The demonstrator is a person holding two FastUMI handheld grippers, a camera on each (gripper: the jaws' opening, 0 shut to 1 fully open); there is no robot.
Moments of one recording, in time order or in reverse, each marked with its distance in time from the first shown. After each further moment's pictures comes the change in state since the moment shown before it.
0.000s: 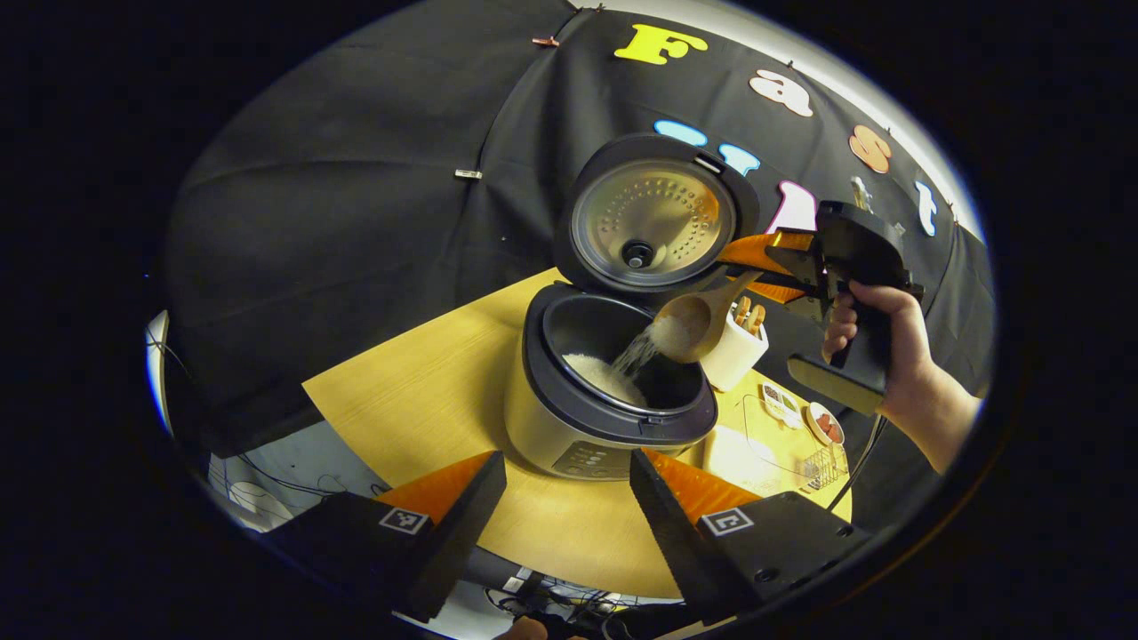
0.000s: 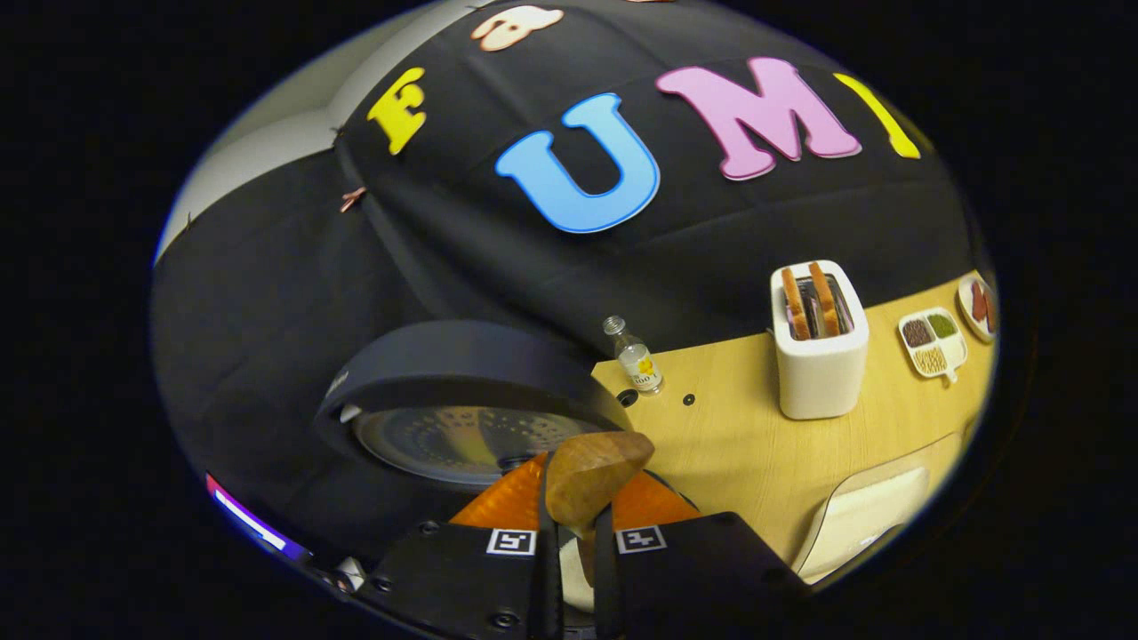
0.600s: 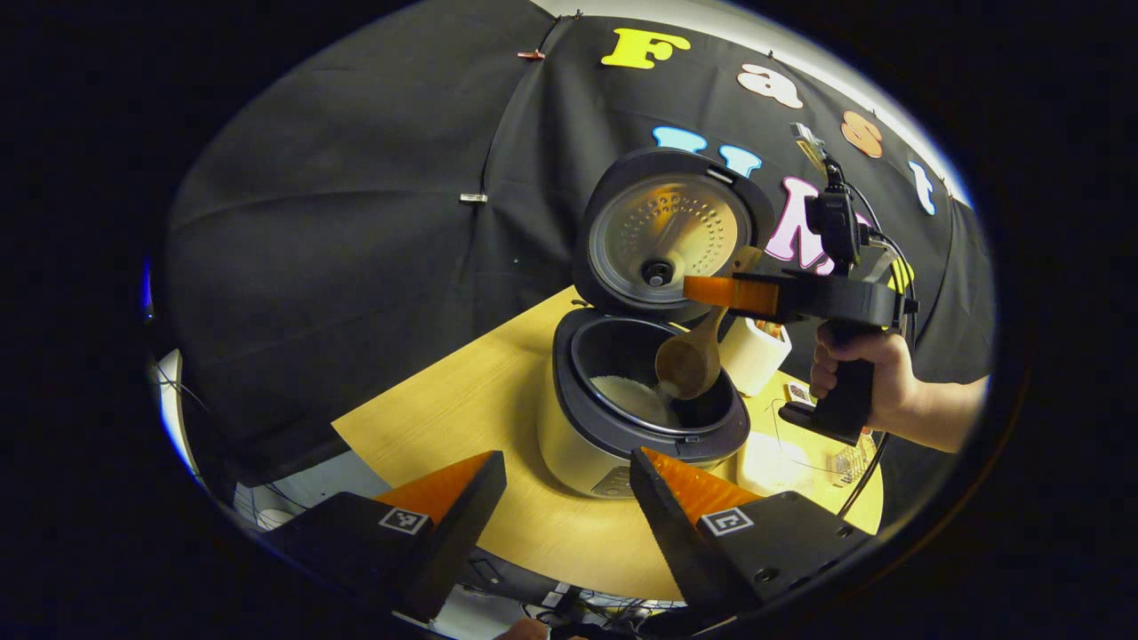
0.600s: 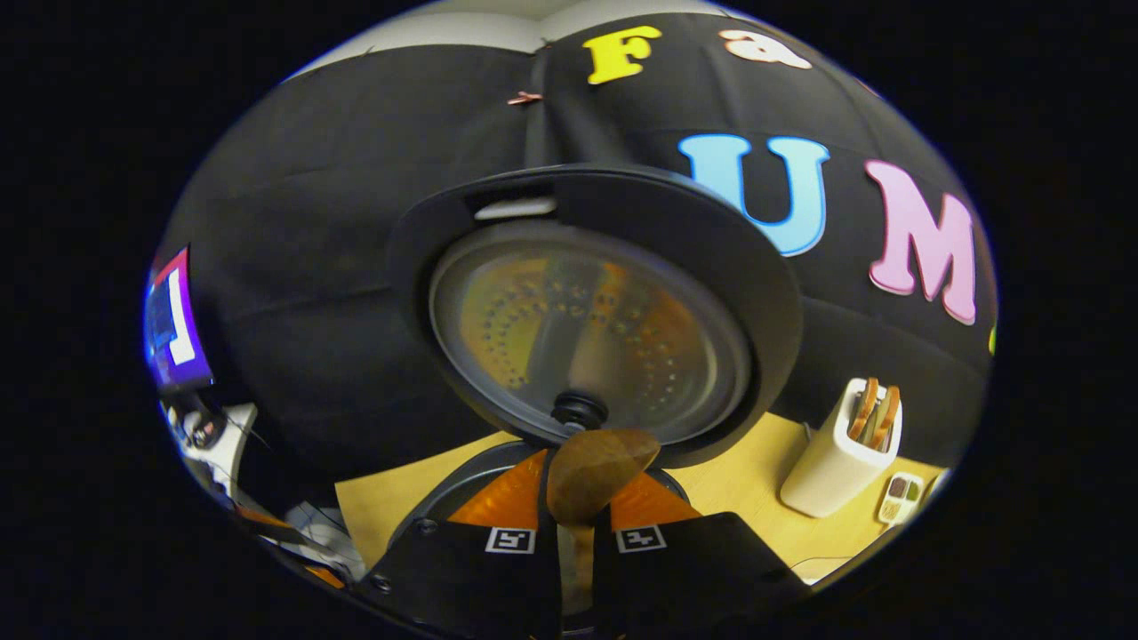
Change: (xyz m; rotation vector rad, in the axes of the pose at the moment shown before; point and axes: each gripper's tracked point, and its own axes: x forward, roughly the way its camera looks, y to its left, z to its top) left arm 0.005 0.023 0.024 0.084 -0.059 0.064; right arm 0.019 0.037 -0.064 -0.614 0.038 0.157
